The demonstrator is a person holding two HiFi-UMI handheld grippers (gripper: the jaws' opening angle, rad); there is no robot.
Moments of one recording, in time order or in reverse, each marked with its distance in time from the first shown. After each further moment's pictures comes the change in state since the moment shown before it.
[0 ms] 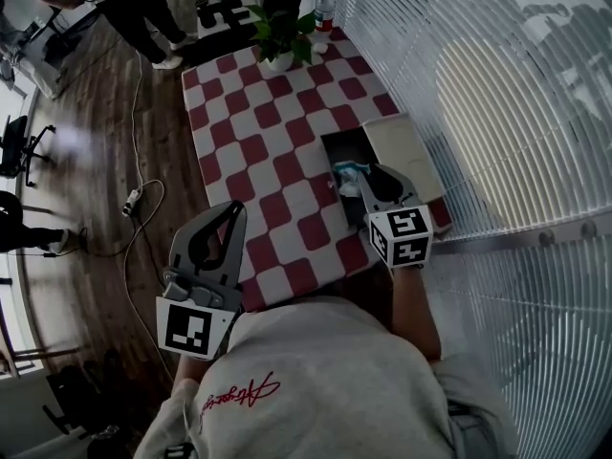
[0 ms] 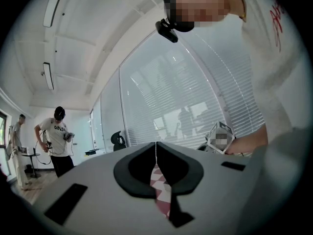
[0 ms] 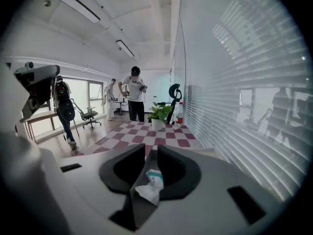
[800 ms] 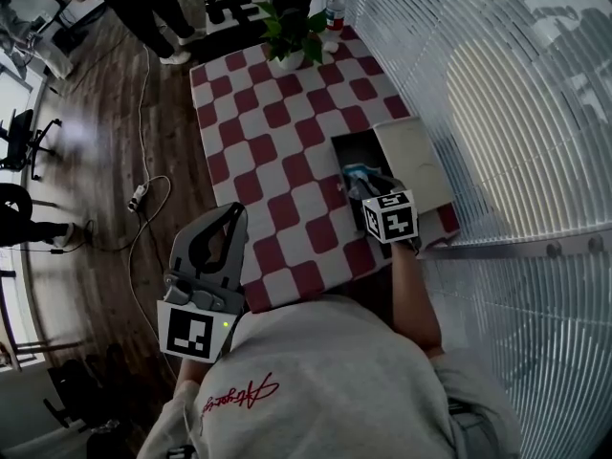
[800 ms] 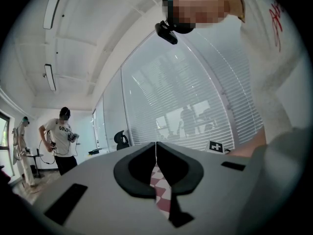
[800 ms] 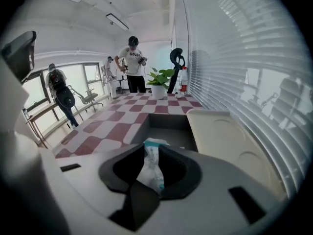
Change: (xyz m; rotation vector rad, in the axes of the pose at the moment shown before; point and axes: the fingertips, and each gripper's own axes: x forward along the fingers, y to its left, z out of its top) left arm 0.000 0.011 -0.003 0.008 0.009 0.027; right arm 0.066 -0.007 -0.096 0.041 0.318 0.047
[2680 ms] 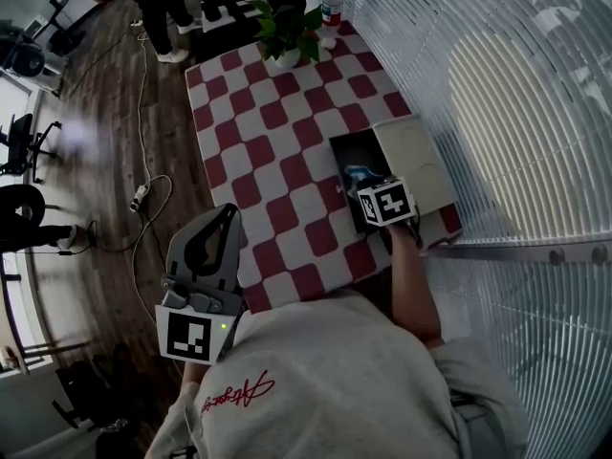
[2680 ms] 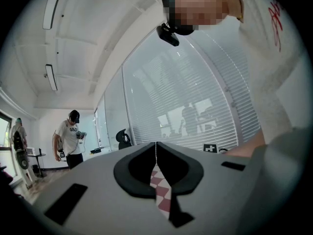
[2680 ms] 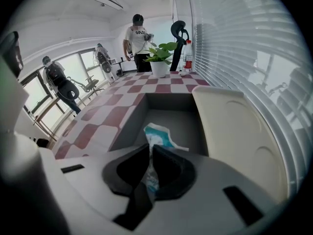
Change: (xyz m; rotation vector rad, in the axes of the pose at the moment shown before) left arm 0.015 0.009 -0.001 0.002 0.019 0.026; right arm 0.025 -0.007 -0.023 0.027 0.248 0.061
